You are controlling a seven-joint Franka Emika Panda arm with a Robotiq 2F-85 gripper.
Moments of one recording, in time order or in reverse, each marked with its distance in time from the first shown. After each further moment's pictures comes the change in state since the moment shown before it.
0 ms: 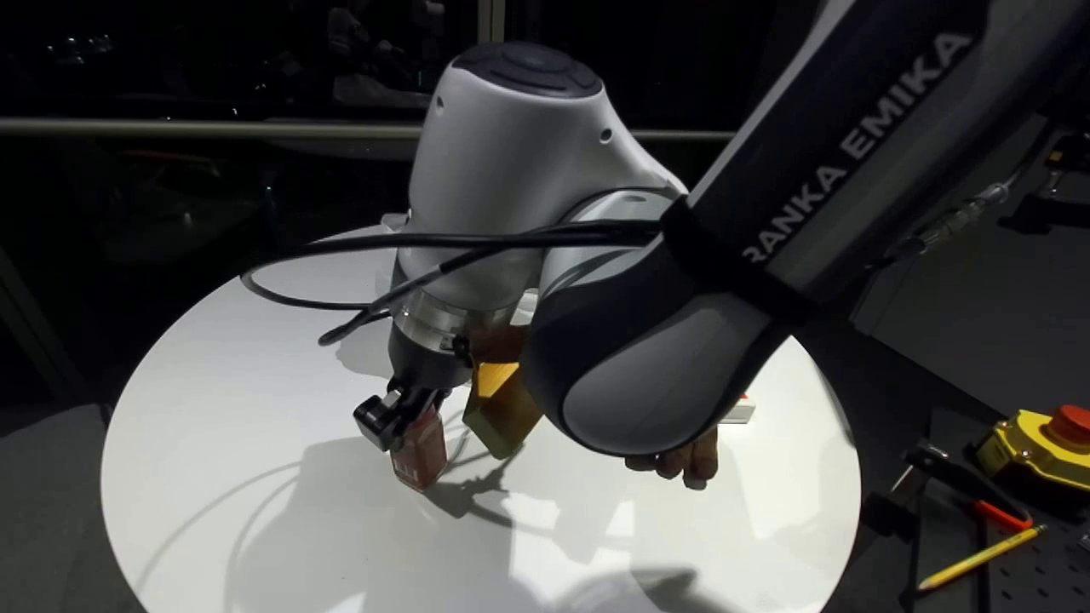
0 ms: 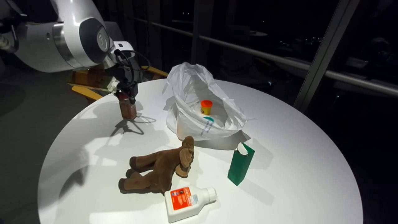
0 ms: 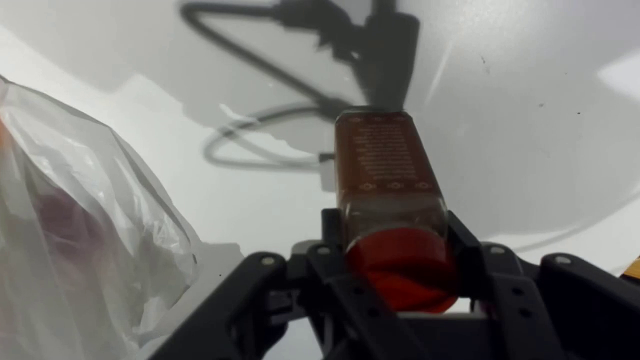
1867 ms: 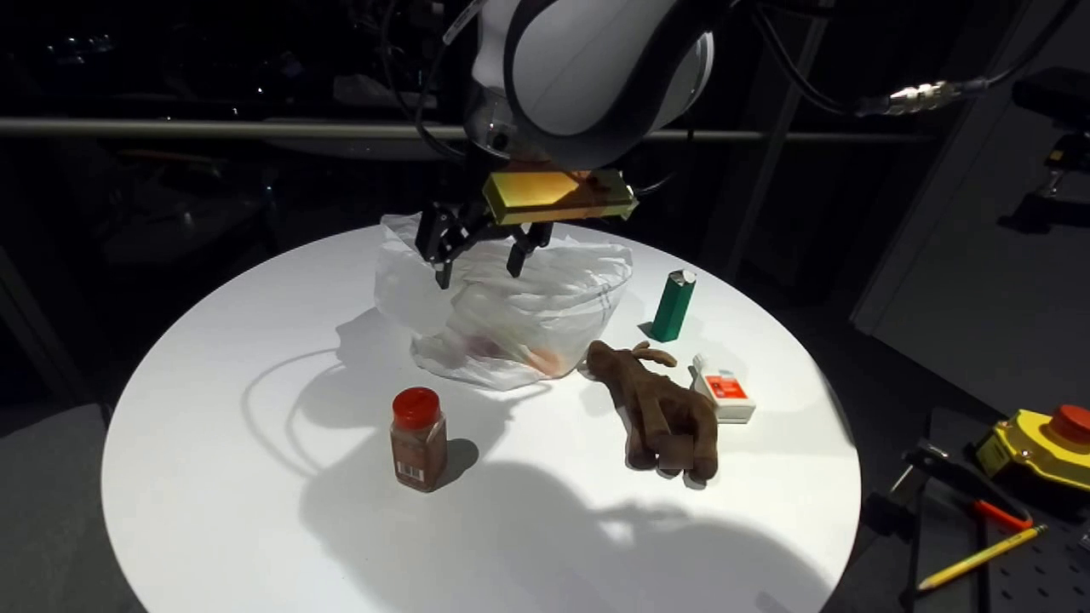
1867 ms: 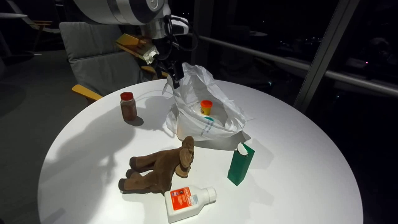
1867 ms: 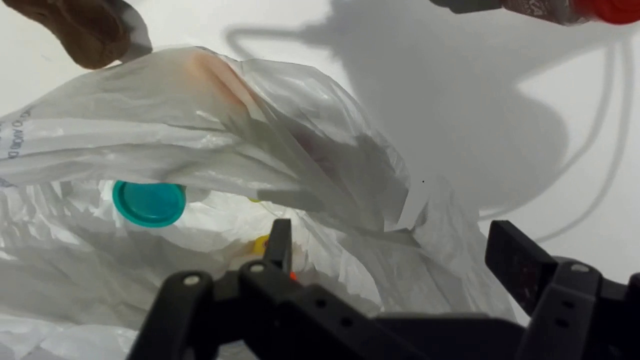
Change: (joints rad) arm -0.280 -0.124 0.062 0.119 0.222 -0.319 0.023
